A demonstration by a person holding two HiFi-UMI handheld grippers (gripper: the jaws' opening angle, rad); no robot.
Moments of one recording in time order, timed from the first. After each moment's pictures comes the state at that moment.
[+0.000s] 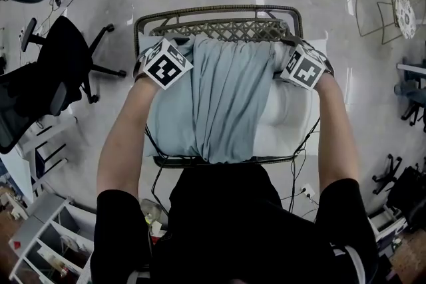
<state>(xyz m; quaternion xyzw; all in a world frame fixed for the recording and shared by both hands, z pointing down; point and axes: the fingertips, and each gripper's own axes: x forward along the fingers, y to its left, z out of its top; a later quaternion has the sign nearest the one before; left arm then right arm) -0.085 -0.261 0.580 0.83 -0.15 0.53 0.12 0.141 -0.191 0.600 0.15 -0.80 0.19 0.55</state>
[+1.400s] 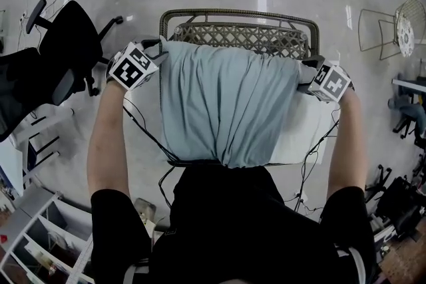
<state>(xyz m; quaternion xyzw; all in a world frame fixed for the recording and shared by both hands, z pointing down) -0.268 -0.274 0.563 0.83 -0.19 0.51 0.12 0.134 -0.164 0.573 0.12 -0.77 0.23 0.58</state>
